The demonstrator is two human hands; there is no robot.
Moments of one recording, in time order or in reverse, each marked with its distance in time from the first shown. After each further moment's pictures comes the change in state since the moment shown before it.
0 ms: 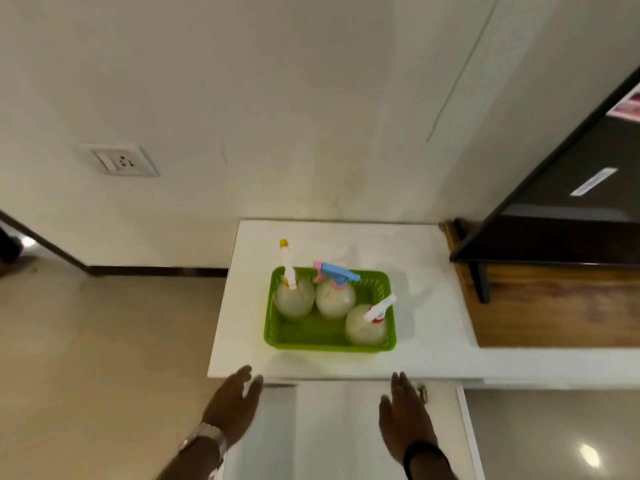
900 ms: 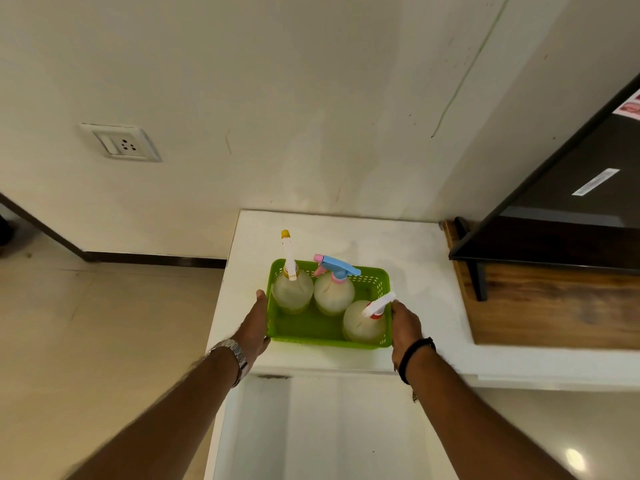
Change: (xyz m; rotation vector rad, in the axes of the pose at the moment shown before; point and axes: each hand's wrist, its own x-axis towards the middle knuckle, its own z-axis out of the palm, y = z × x) left_hand 0.051 0.095 -0.014 -0.797 -0.158 -0.250; right_hand 0.084 -0.074 -0.073 1.112 0.125 0.350
